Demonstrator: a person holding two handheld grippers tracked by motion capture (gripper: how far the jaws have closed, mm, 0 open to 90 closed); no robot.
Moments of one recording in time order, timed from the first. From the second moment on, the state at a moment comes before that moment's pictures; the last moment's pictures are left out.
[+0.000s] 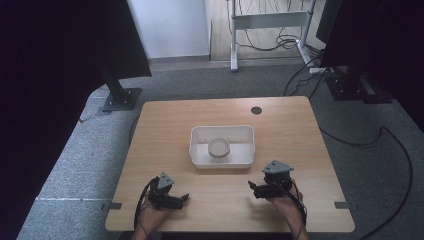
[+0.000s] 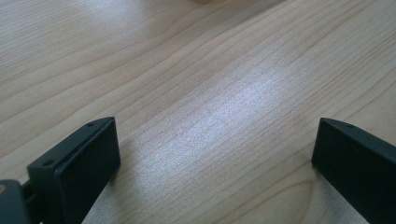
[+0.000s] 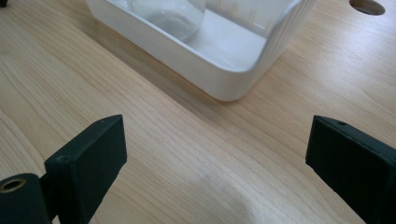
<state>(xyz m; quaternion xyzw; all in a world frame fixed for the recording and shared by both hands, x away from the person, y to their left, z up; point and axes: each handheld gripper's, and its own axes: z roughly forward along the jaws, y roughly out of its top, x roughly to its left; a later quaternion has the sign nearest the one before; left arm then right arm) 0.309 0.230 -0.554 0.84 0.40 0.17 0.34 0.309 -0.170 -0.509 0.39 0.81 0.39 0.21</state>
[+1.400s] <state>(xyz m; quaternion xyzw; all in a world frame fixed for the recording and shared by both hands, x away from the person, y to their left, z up) 0.309 0.230 -0.554 0.83 0.40 0.17 0.34 0.264 -0.234 -0.545 0.46 0.78 0.37 0.22</state>
